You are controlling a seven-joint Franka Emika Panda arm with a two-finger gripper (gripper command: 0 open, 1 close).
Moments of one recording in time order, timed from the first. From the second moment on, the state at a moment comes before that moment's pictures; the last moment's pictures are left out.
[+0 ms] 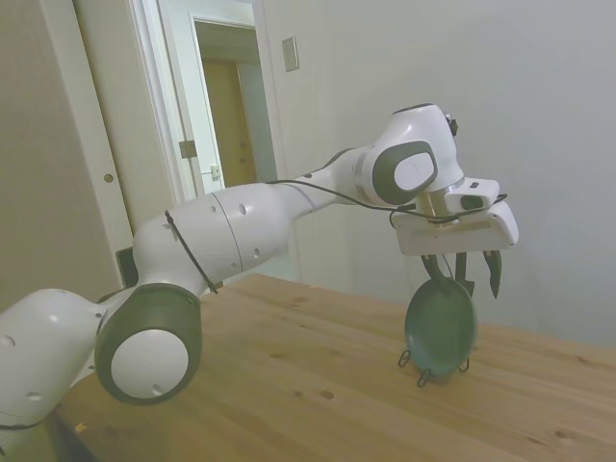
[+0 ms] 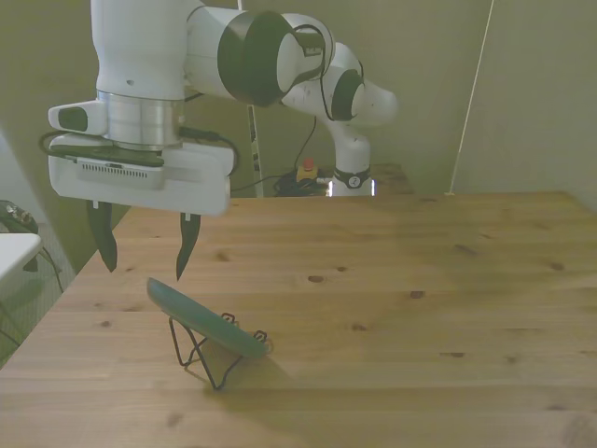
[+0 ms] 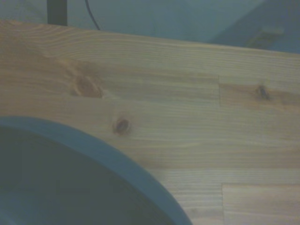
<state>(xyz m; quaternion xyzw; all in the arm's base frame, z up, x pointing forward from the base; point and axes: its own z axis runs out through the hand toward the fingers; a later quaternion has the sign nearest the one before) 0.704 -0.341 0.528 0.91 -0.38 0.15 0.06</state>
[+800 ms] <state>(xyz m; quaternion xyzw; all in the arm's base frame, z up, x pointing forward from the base) 0.717 -0.336 0.522 0.94 -0.29 0.17 0.07</state>
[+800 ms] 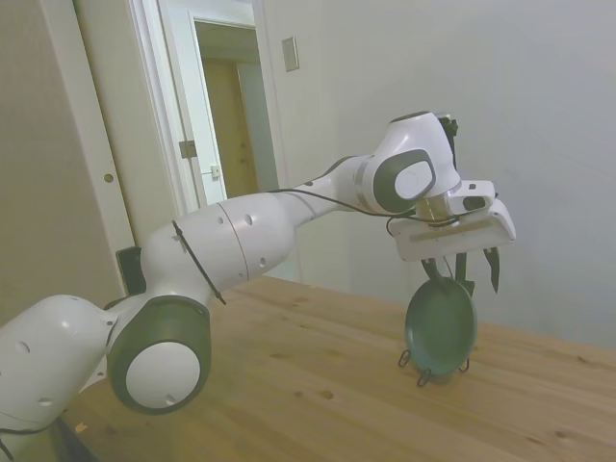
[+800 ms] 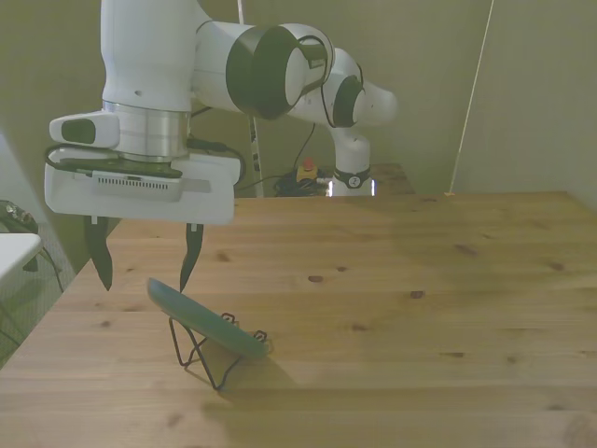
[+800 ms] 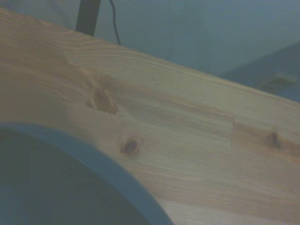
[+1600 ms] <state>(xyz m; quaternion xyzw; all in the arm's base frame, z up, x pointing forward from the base) 0.722 -0.333 0.522 0.95 -0.23 0.18 0.07</state>
